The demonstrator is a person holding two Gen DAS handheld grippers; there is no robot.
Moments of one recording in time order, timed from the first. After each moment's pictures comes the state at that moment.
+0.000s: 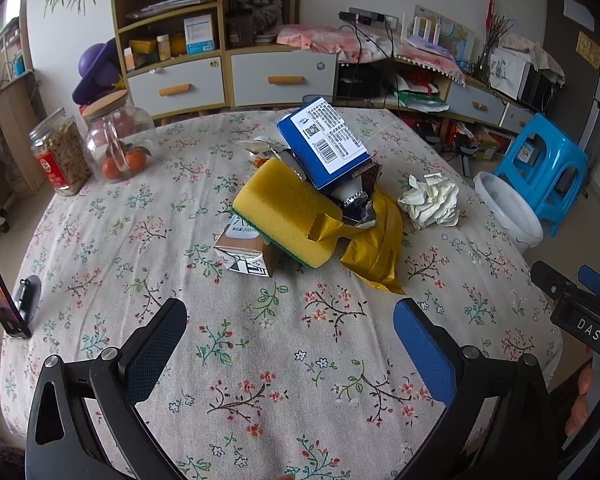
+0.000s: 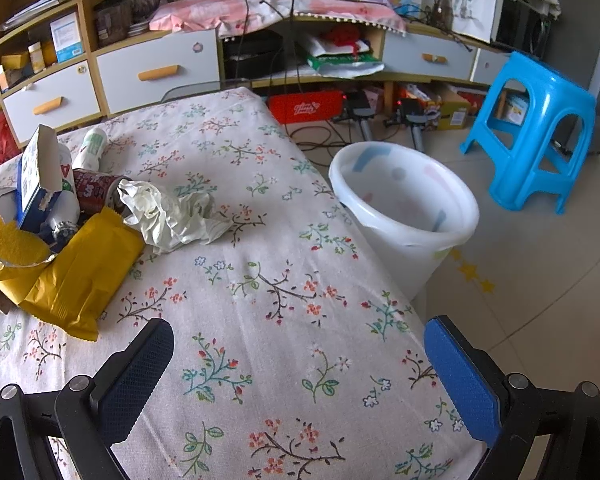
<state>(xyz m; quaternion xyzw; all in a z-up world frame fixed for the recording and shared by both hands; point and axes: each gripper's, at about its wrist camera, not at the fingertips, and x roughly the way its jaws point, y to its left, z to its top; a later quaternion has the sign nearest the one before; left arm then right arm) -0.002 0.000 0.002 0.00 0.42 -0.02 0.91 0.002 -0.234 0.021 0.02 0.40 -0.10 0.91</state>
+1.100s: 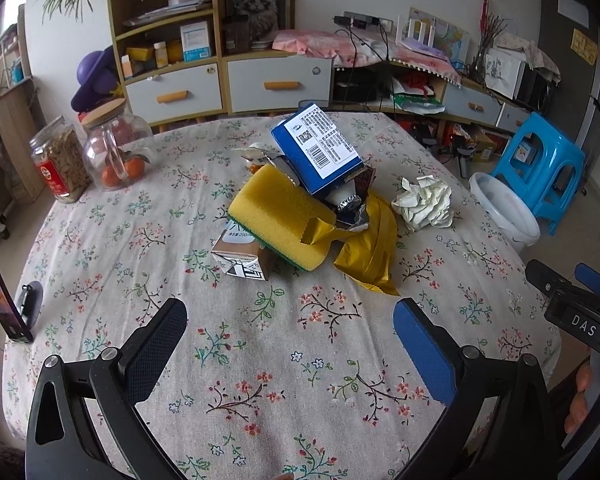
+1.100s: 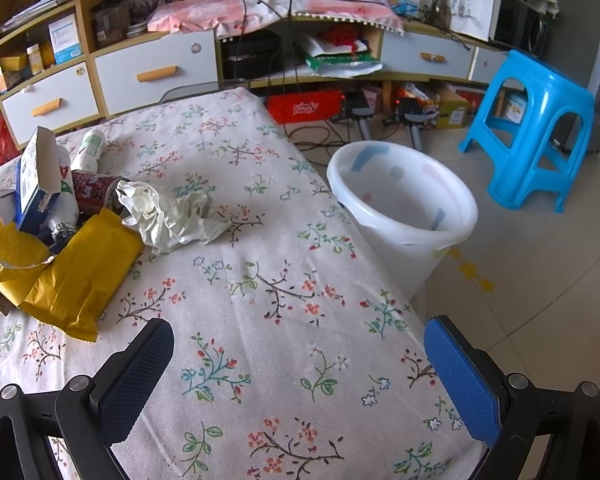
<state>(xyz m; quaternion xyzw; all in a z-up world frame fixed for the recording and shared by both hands) -0.007 -0.005 0.006 0.00 0.41 -0.02 0.91 0.002 -0.235 0.020 0.03 0.41 -0.11 0.91</state>
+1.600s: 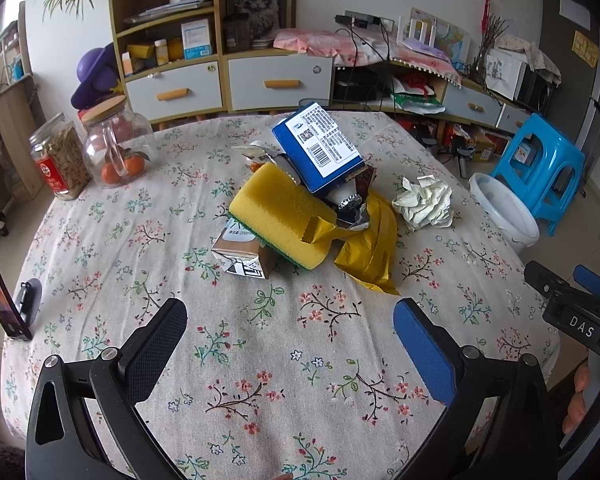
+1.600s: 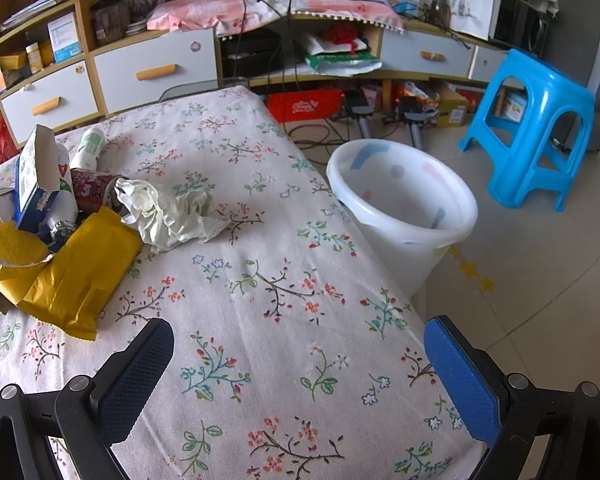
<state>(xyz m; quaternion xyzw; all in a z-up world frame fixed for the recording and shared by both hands) -0.007 -0.004 0.006 0.00 0.41 -0.02 0.91 0.002 -0.235 0.019 0.02 0.40 -0.11 0.91</state>
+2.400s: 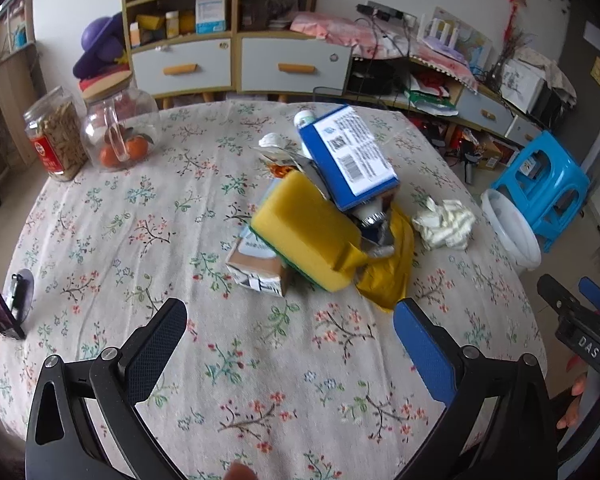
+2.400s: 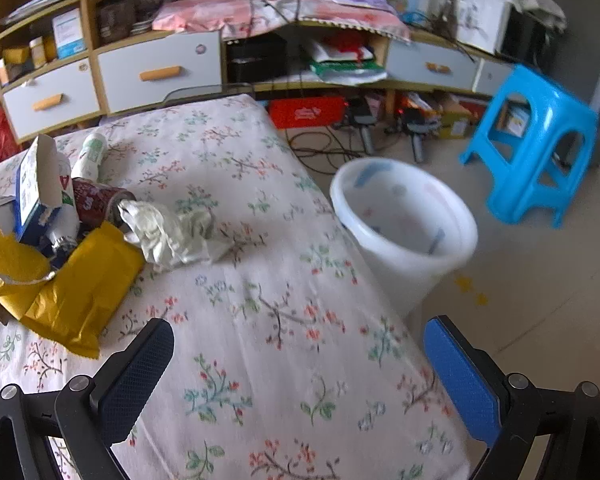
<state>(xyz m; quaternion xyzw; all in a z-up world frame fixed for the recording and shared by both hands) 0.036 0.025 0.010 -0.05 0.45 -0.01 0.89 0.021 -0.229 0.036 -0.01 0.41 -0.10 0.91</state>
